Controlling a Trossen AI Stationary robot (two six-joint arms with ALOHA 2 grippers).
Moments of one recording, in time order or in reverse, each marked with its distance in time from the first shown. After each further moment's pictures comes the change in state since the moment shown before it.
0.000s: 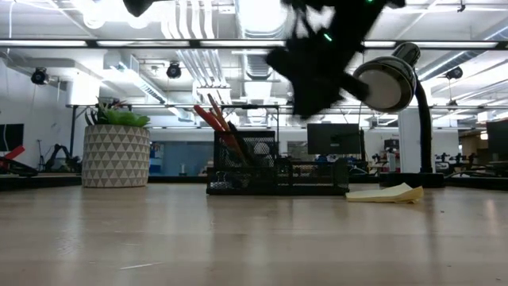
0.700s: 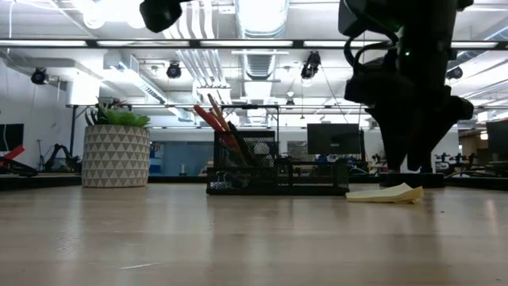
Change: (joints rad) left arm 0.025 0.152 0.006 0.052 0.408 -0.138; right arm 0.115 -0.096 -0.232 -0.186 -0.390 0.352
